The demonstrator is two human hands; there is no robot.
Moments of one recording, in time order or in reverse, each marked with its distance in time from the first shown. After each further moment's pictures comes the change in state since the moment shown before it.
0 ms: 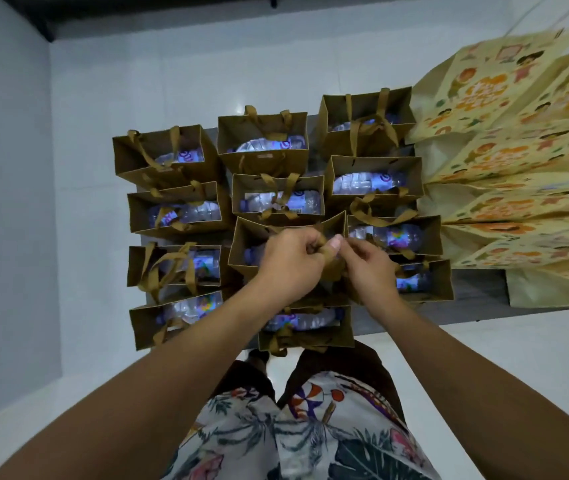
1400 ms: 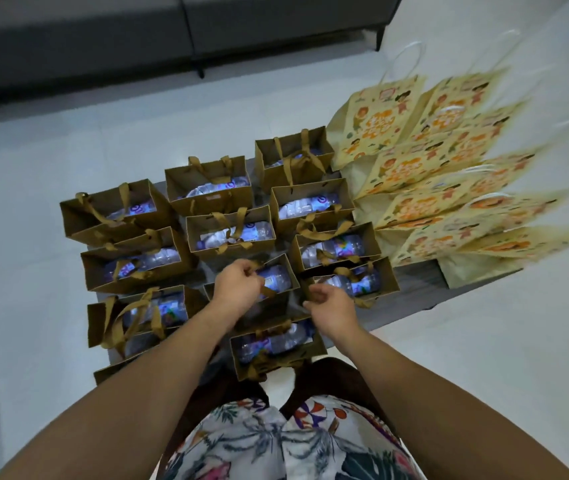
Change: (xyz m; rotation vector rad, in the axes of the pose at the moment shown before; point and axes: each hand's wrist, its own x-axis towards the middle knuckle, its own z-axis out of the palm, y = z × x) left_hand 0.022 -0.052 0.005 -0.050 0.018 -0.257; right_hand -0.044 0.033 0.000 -0.079 0.065 0.188
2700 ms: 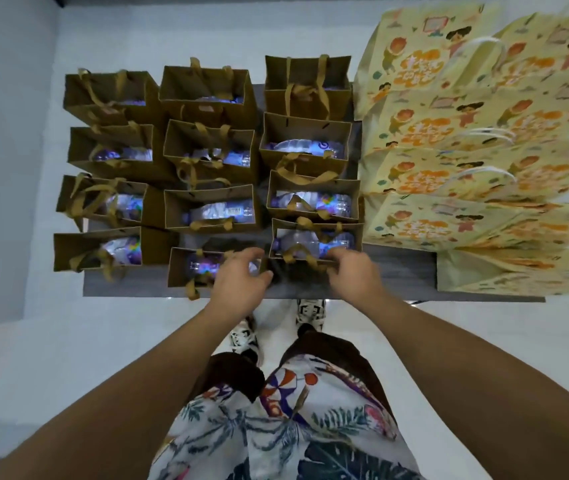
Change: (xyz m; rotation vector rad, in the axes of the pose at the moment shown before) left_hand -0.084 -0.010 0.191 0.084 0.261 -0.046; right_hand 0.088 0.105 -0.151 -0.817 -0.166 -0.524
